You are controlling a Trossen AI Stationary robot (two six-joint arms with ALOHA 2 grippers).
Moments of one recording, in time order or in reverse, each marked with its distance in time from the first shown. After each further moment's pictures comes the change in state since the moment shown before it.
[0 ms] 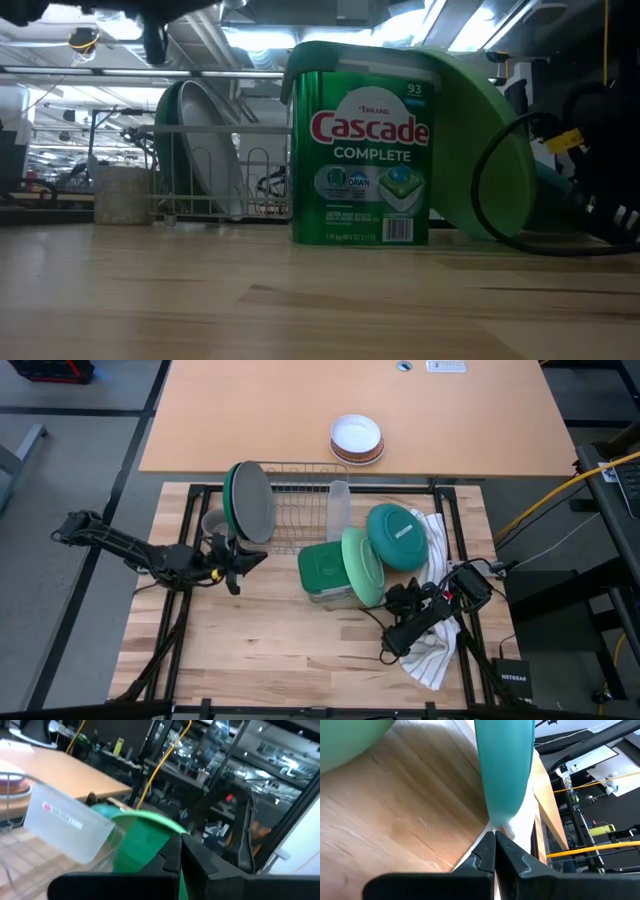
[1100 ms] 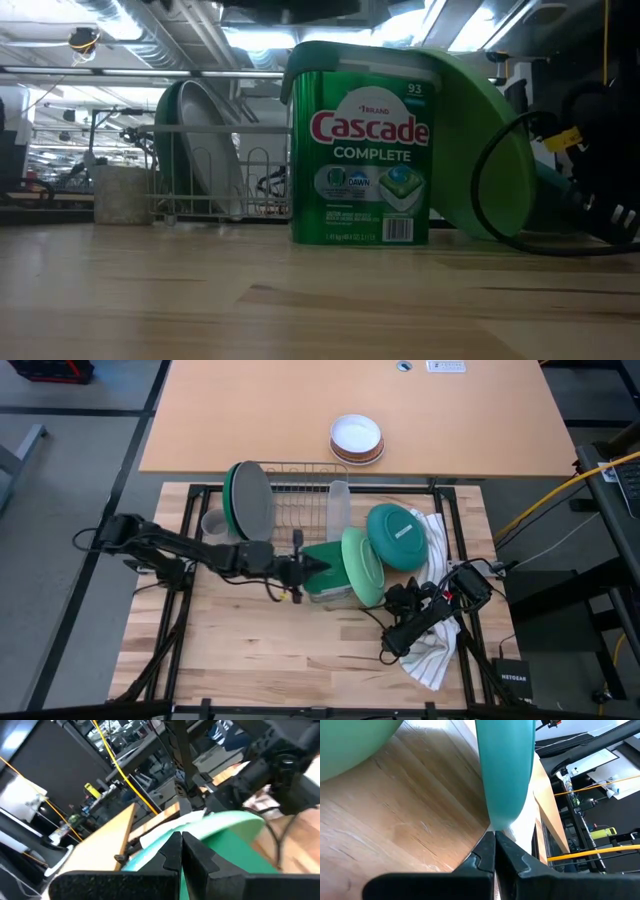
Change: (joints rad) left arm 0.188 0.687 0.513 -0.036 0.334 1.049; right arm 0.000 0.000 0.000 0.000 0.019 0.000
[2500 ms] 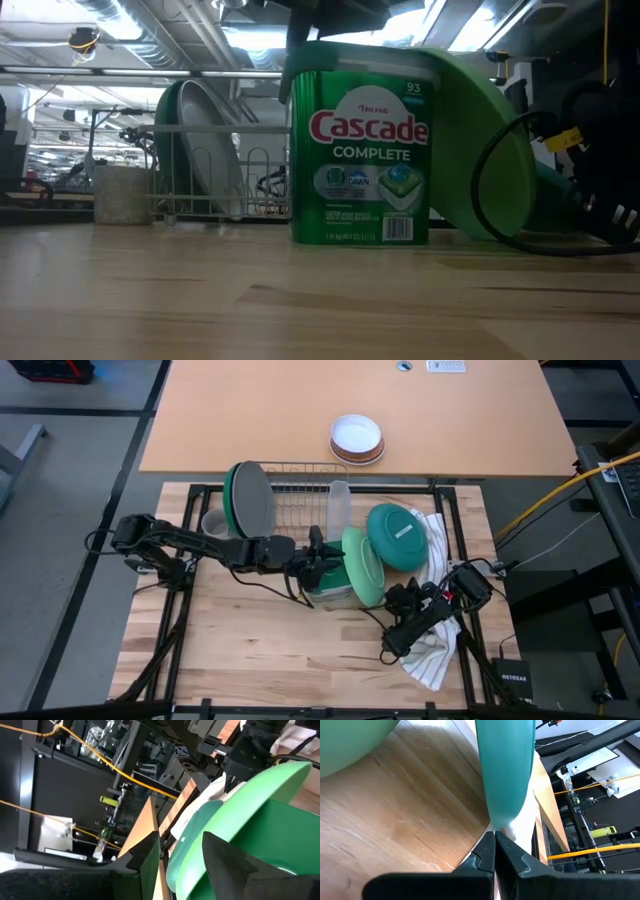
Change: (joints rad) left arm 0.038 0.132 0.224 -0.222 -0.046 0.419; right arm 0.000 0.000 0.000 0.001 -0.008 0.000
